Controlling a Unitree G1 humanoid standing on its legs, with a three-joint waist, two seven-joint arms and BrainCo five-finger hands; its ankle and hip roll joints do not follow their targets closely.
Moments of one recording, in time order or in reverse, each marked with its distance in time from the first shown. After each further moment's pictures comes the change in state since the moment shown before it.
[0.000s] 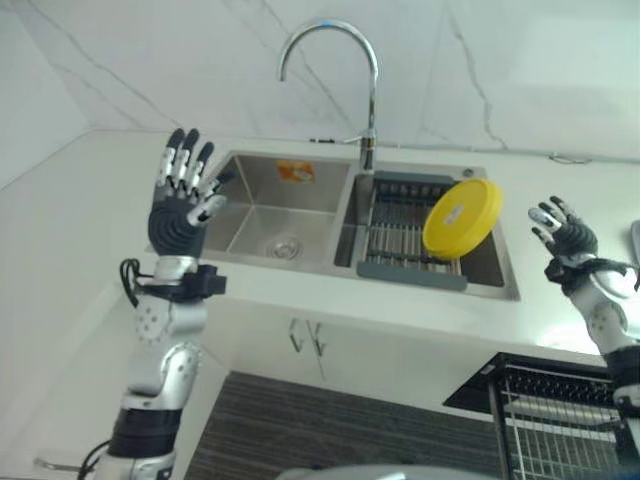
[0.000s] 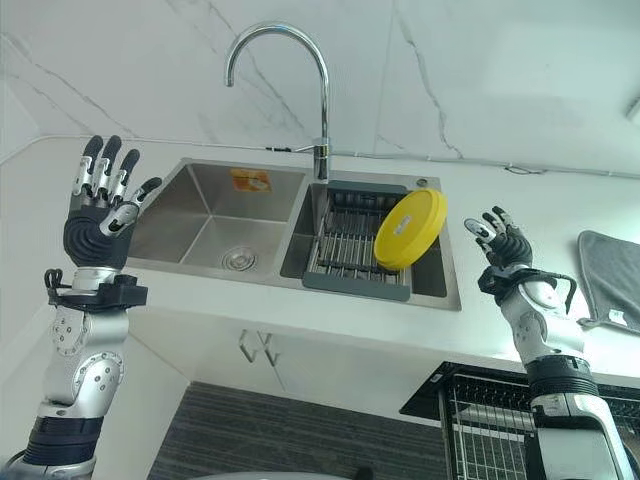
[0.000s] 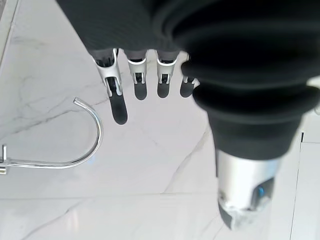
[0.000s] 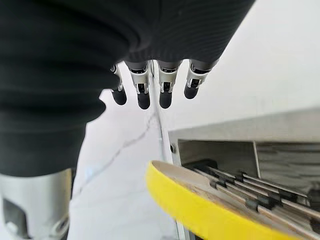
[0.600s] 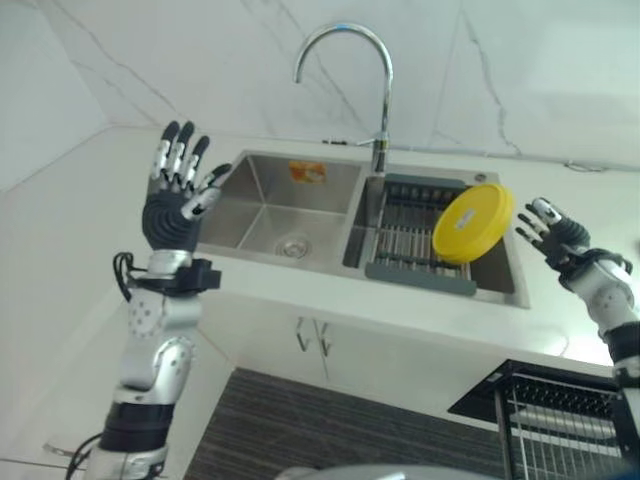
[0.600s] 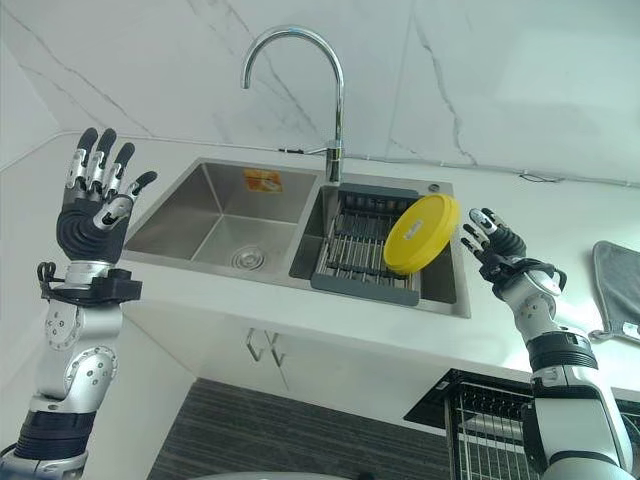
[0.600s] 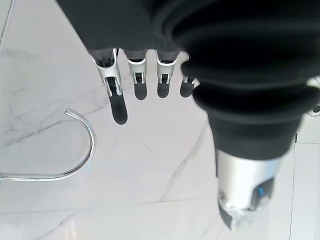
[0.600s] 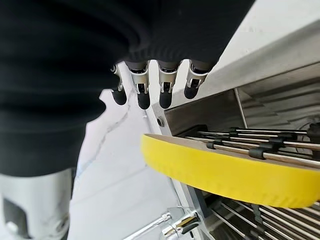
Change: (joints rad) left arm -0.017 0.051 -0.001 0.010 -0.045 0.001 0.011; right arm -0.115 -0.022 0.039 0.170 0.149 0.096 0.093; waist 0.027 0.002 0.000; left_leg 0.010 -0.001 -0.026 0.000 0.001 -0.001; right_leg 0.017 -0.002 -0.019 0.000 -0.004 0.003
